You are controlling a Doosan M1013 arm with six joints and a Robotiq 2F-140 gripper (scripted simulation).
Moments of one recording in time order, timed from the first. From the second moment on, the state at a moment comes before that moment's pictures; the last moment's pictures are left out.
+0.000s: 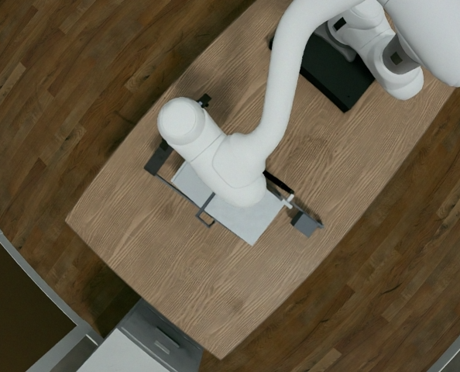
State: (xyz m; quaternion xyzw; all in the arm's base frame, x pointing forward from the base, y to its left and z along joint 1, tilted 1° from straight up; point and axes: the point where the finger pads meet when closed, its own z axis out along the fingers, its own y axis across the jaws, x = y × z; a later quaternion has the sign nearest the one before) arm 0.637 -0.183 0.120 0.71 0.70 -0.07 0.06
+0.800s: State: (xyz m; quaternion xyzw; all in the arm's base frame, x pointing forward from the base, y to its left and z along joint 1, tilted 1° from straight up) arm 0.638 -0.183 0.210 0.71 0.70 -0.07 0.05
